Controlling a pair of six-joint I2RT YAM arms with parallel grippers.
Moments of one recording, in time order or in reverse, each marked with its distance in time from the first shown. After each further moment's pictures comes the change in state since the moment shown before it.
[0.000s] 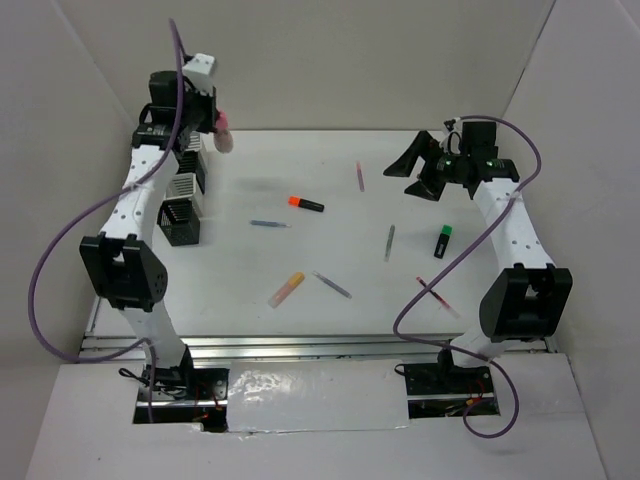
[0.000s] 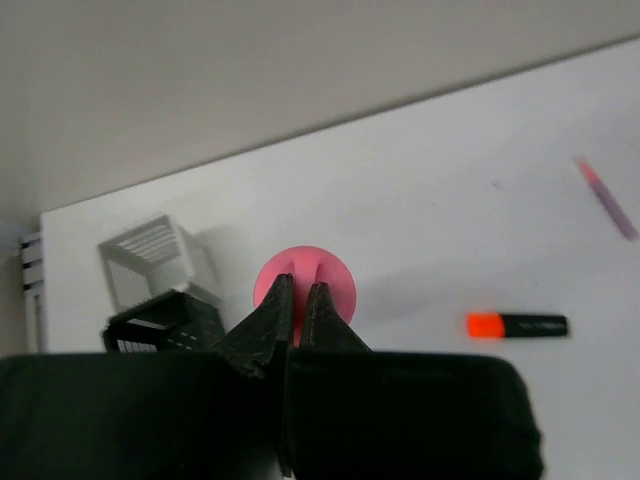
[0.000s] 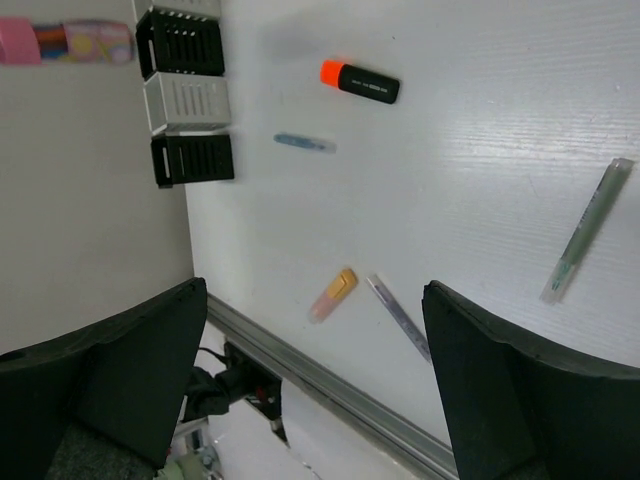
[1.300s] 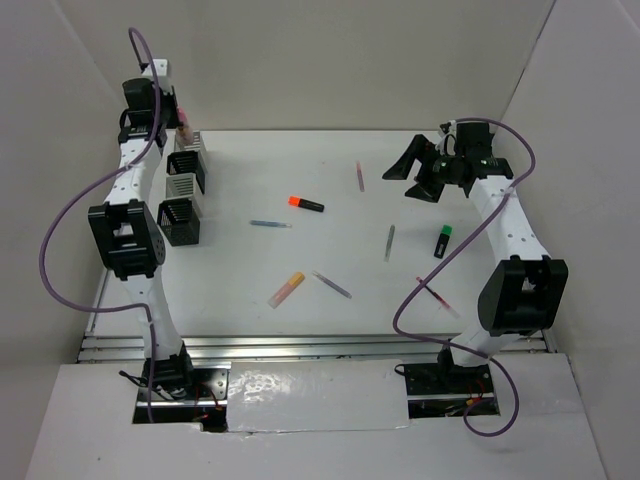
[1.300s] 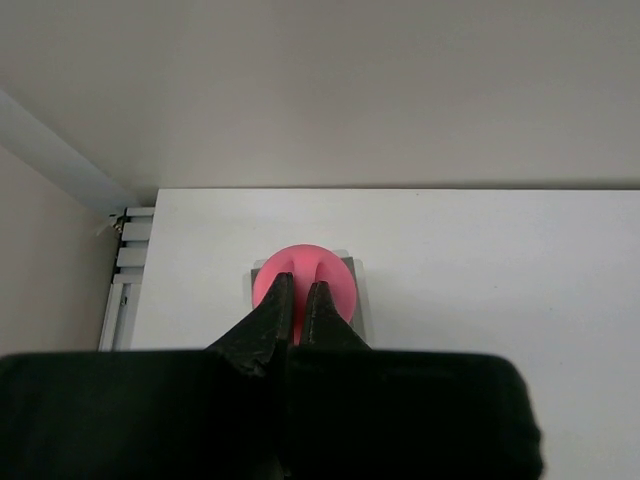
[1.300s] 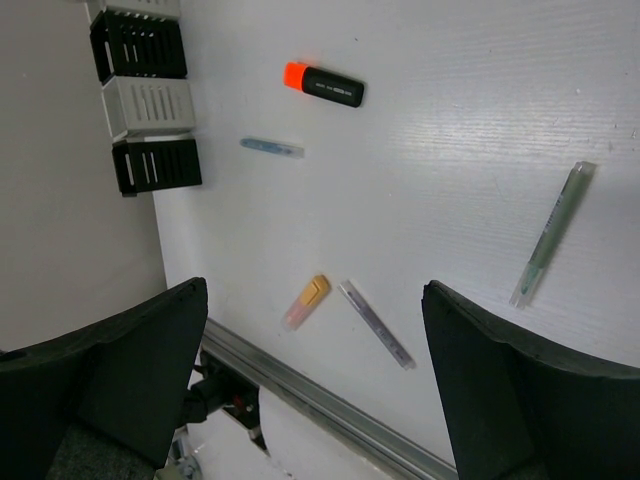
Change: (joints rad) left arm 0.272 0.400 0.228 0.235 -0.051 -0.090; right arm 0.025 0.041 -0.001 -0.002 0.061 -0.036
